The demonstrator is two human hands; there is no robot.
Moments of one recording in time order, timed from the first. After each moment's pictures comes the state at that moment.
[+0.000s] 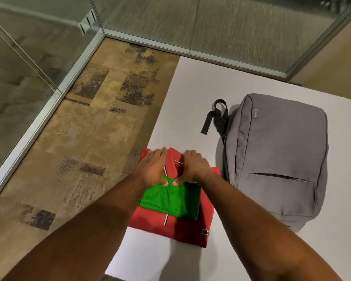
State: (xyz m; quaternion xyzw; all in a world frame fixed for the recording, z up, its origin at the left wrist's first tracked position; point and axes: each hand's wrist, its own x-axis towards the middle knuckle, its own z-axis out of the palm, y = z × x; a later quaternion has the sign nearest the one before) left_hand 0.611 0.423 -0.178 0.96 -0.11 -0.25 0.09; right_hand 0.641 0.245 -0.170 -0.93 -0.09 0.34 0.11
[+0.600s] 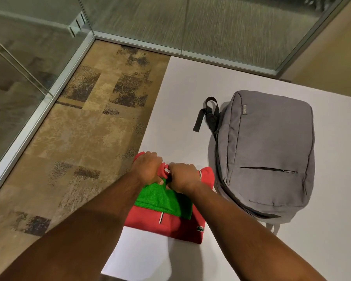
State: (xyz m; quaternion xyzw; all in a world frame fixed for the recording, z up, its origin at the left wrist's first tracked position) left_hand 0.614 0.418 -0.179 0.96 -0.14 -0.24 0.08; right_hand 0.597 0.259 -0.157 -0.94 -0.14 0.29 0.10
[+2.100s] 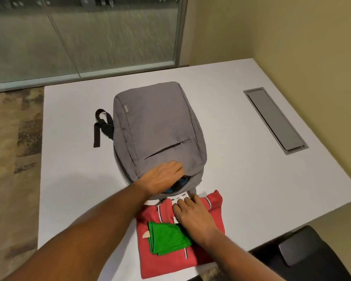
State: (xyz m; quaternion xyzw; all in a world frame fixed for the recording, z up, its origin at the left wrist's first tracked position) left_hand 0.570 0.115 -0.153 0.77 -0.63 -0.05 0.04; right_hand 0.387 0.013 -0.164 -0.99 -0.10 0.08 -0.06
